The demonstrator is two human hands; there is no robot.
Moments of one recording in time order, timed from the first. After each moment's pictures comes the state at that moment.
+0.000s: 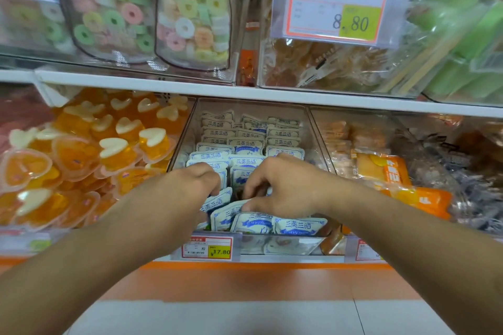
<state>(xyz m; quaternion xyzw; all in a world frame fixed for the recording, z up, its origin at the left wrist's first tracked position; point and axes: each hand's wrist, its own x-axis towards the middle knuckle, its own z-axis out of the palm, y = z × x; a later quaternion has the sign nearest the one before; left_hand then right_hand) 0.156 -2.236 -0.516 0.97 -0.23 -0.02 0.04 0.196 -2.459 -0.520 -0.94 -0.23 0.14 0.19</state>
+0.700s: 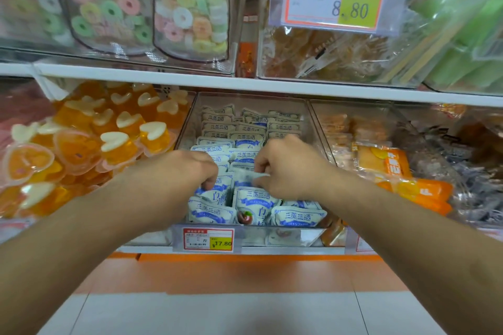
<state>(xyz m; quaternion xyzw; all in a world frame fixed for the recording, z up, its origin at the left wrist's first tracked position) 0.182 -2.225 -0.511 0.96 -0.28 -0.06 -0.02 0.208 -2.460 -0.525 -0.98 -0.19 0.01 0.08</state>
